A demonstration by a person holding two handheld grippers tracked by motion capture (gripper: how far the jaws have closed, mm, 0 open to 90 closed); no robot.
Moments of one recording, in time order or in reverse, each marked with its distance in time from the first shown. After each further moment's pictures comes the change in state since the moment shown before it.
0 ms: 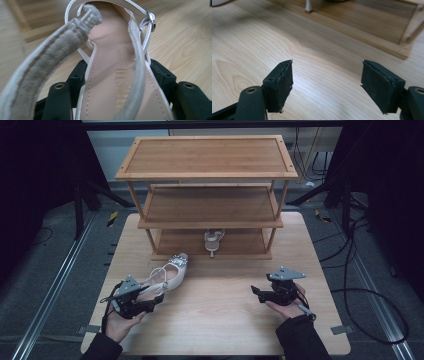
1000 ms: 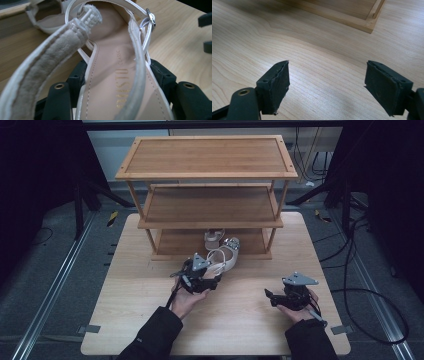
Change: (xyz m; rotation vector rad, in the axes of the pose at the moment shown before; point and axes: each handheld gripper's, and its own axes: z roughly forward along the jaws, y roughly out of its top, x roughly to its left) left arm -0.089 0.091 0.137 0.021 0.021 0.071; right arm -0.024 -0.031 -0.009 0.023 -0.111 0.031
